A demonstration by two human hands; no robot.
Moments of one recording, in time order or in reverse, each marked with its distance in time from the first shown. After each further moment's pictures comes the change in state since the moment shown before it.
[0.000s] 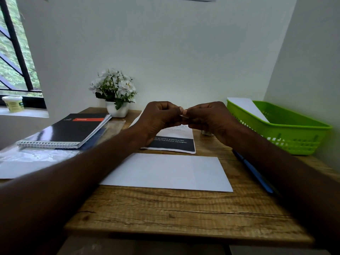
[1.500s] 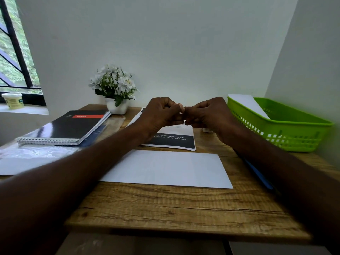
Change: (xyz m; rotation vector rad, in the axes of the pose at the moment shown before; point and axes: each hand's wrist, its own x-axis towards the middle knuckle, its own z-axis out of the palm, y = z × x) left_hand 0.003 -0.004 0.001 0.106 0.028 0.043; right_hand 0.001 0.006 0.003 -0.240 0.089 -0.099
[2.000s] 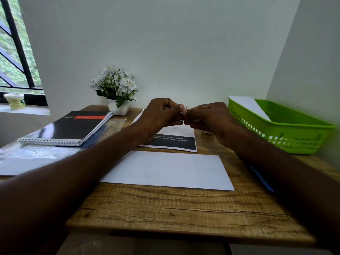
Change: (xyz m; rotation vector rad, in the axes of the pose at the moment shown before) left_hand -0.001 0.003 -0.002 -0.008 -0.027 0.004; right_hand 0.000 0.001 0.003 0.197 -0.019 0.112
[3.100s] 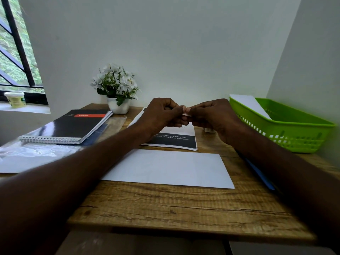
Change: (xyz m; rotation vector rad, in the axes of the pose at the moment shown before) left_hand 0.001 -0.004 0.000 0.072 -0.015 0.022; right_hand -0.001 -0.003 -0.004 -0.021 0.002 -0.026
